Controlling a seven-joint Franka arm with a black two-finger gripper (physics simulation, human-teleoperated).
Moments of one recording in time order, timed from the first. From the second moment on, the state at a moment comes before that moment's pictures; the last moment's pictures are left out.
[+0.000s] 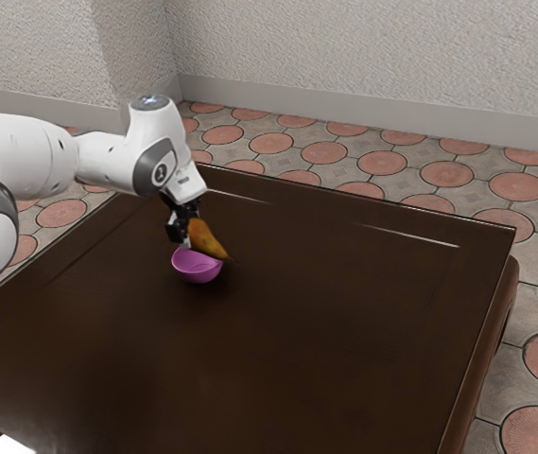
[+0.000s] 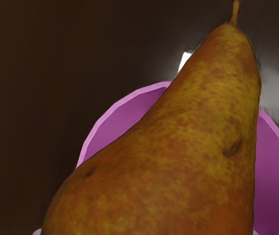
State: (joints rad) arm 0.03 0.54 0.09 -1.60 0.03 2.32 1.36
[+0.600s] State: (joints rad) arm 0.04 0.36 0.04 -1.63 -0.11 2.35 1.33
